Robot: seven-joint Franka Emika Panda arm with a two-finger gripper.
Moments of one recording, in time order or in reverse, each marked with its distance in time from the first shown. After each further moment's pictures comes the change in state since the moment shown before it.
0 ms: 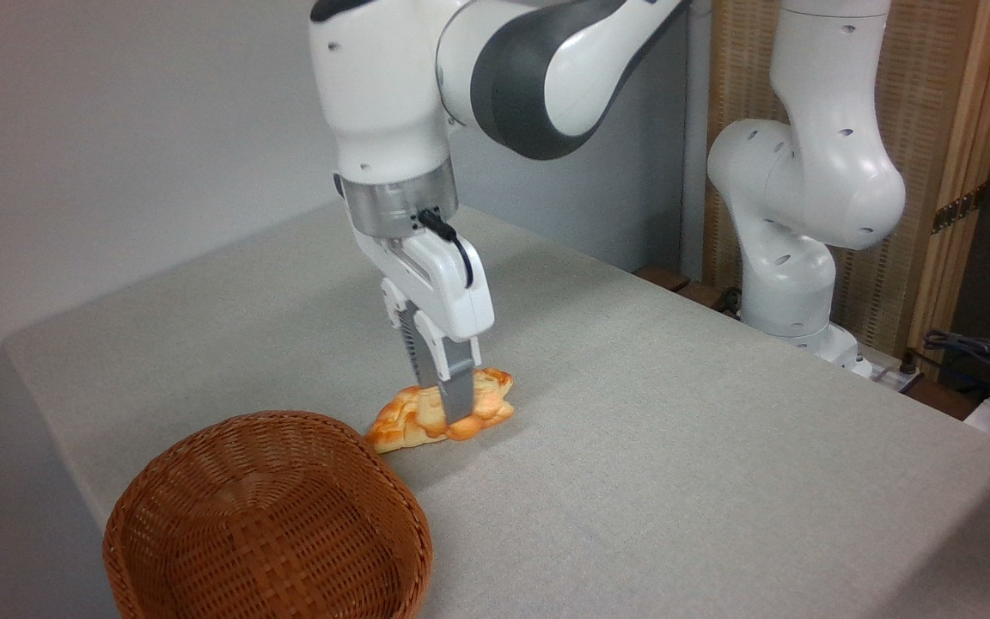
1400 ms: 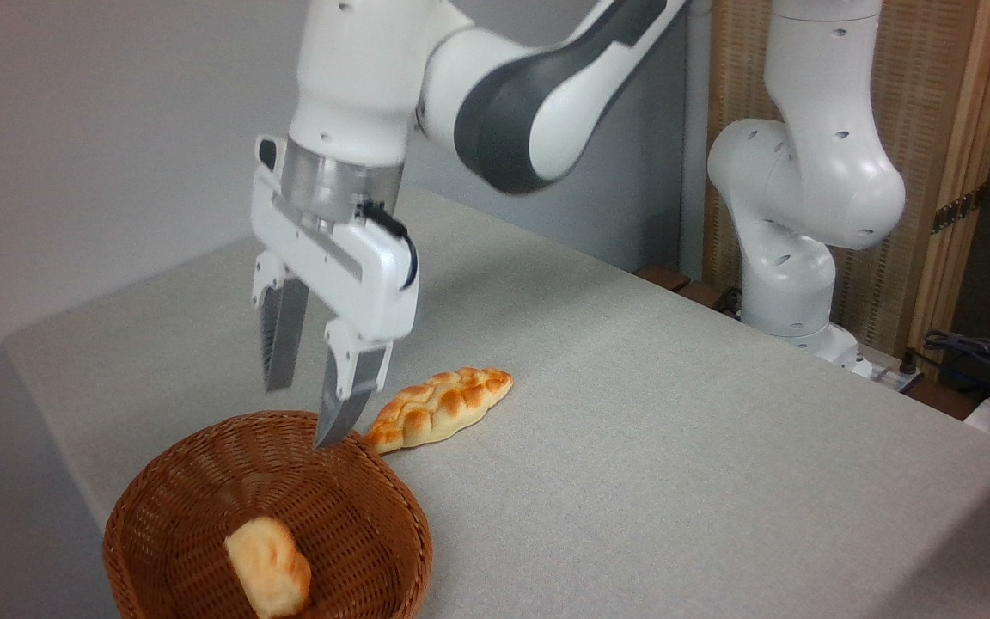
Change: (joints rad) arm -0.005 0.058 -0.012 0.038 -0.168 0.348 -0.081
